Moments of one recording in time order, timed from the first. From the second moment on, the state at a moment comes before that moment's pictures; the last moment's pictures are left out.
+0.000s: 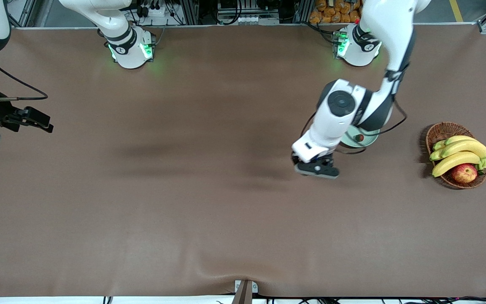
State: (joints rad) left arm -0.55 0.34 0.07 -1.99 0.01 2.49 -0.31; right arm 0.04 0.01 -0.08 -1.70 0.02 1.69 0.00
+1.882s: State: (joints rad) left arm -0.32 0.16 0.06 -2.36 0.01 2.35 -0.24; right arm 0.03 0.01 -0.08 -1.69 0.02 1.69 0.00
